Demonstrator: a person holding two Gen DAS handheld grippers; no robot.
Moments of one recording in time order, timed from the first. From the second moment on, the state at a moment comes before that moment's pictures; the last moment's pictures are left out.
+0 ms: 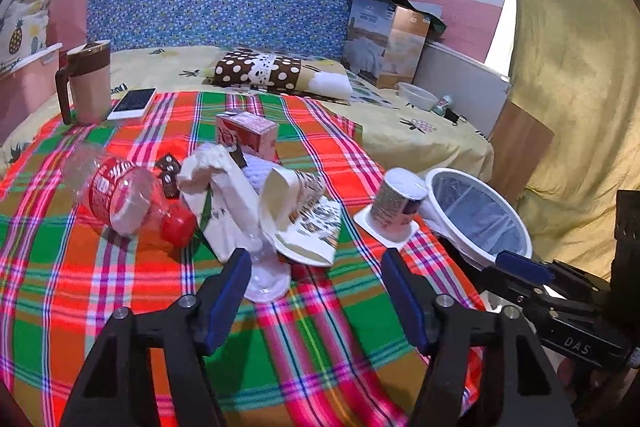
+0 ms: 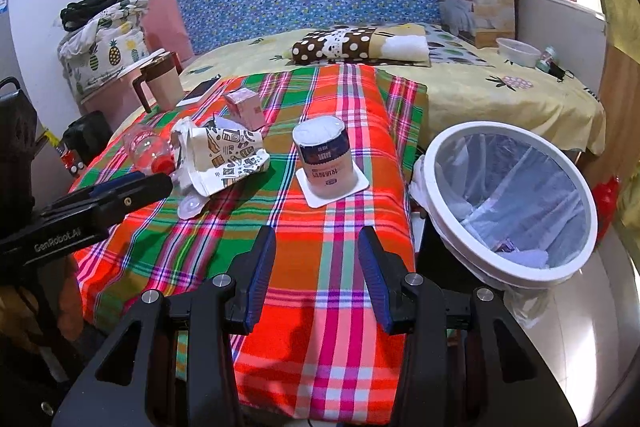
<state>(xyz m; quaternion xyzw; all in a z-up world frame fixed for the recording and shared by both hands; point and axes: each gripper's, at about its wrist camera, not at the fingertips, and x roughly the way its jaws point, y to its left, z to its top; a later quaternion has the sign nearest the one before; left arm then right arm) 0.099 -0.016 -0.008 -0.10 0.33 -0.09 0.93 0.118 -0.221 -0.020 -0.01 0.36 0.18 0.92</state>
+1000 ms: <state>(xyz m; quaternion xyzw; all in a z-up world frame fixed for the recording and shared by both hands) 0.186 -0.016 -0.031 -0.05 0.36 -0.12 0.93 0.187 -0.204 -0.033 -0.03 0.37 0.19 0.91</state>
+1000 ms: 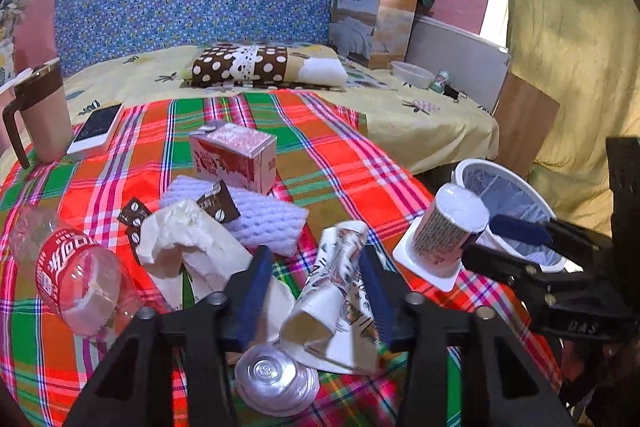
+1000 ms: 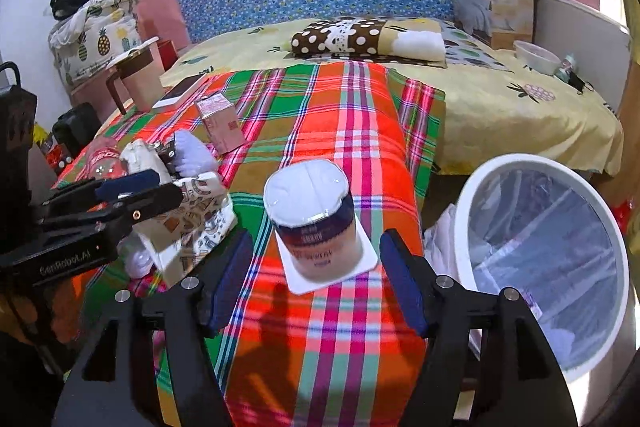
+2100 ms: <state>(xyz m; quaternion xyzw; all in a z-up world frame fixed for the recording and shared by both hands) 0.151 -0.027 -0.032 -0.08 0.40 -0.10 0.91 0.177 -0.209 -0.017 -0.03 0.35 0.19 0.92</state>
